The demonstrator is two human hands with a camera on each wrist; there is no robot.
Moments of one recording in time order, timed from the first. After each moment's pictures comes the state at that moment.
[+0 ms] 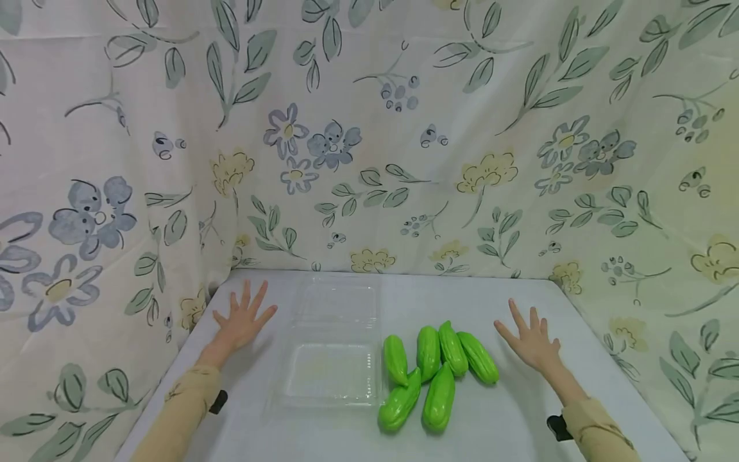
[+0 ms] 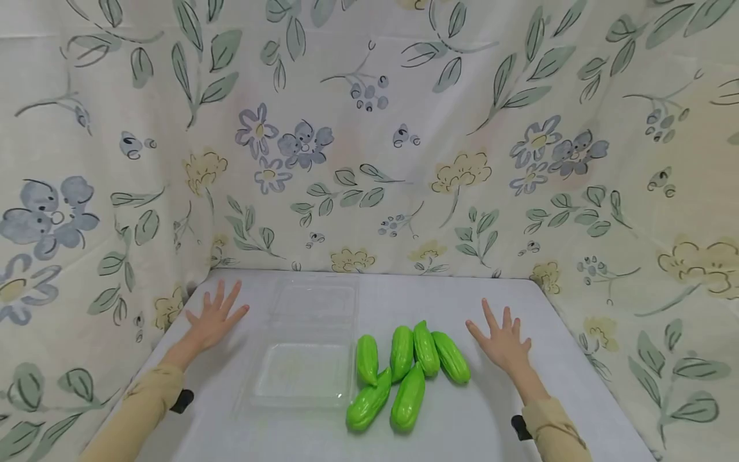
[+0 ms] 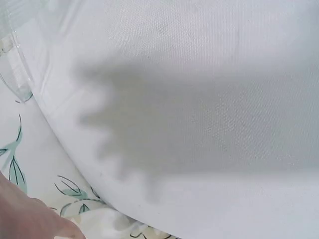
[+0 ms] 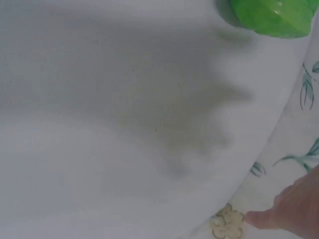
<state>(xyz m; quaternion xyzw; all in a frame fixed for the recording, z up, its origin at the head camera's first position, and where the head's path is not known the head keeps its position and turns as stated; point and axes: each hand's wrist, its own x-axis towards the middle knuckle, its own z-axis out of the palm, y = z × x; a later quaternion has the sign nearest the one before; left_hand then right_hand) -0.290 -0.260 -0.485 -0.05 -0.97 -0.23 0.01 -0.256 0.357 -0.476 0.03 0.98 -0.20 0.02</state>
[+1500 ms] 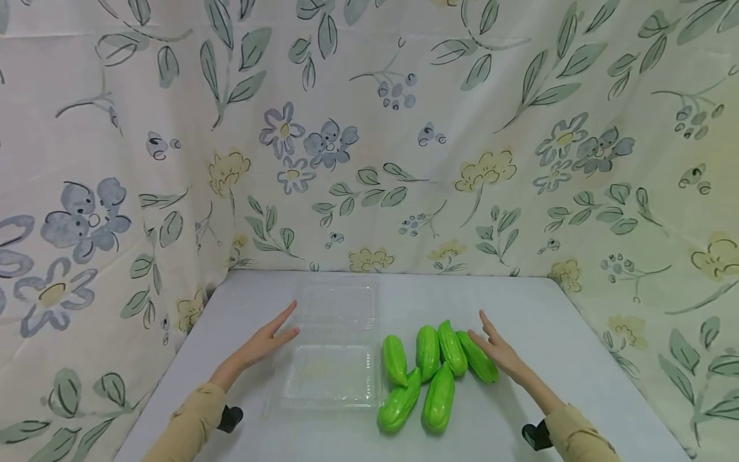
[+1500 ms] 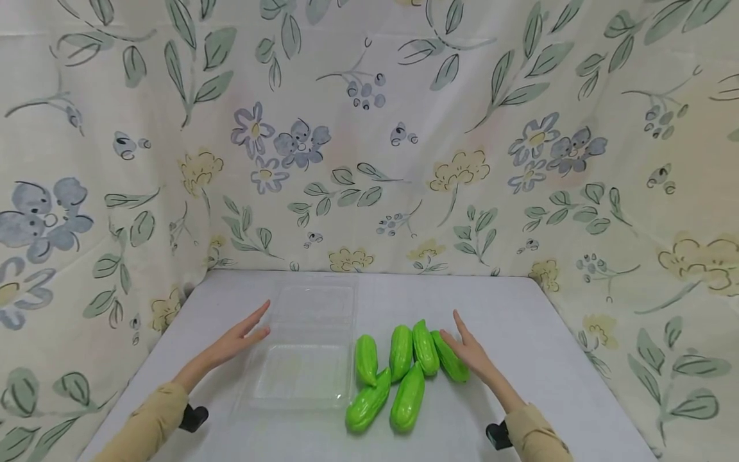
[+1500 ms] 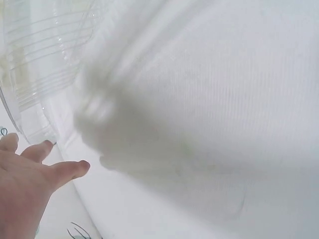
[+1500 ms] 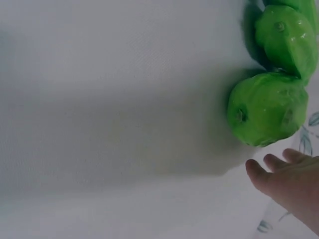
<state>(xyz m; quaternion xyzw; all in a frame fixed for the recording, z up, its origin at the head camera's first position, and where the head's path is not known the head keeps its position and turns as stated) -0.273 -0.216 -0.500 -0.16 -0.87 -0.46 -0.10 -0.252 0.308 -0.498 -0.01 0.90 -0.42 0.11</state>
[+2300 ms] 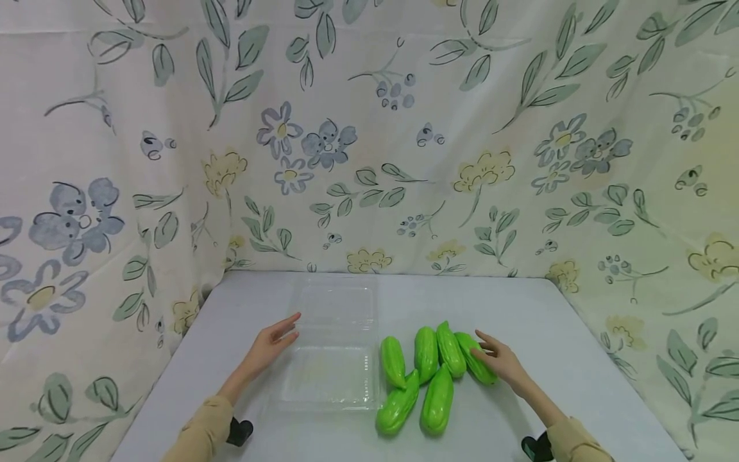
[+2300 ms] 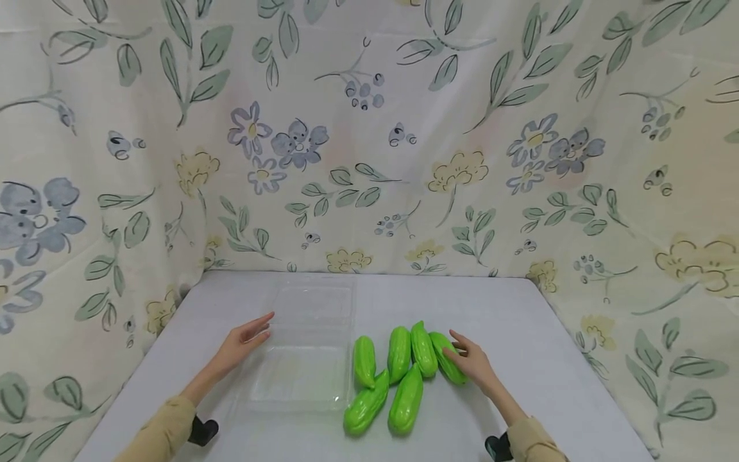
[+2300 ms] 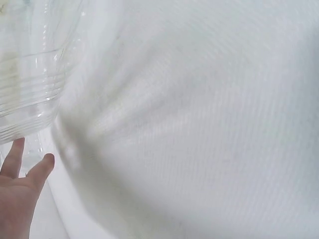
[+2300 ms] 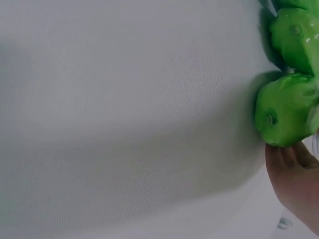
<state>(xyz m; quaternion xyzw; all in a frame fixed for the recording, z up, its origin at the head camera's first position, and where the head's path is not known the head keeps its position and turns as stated) -0.275 -0.204 -0.530 -0.16 -0.81 -0.56 0.00 -0.238 0.313 -0.512 0.01 0.91 -0.41 0.07</state>
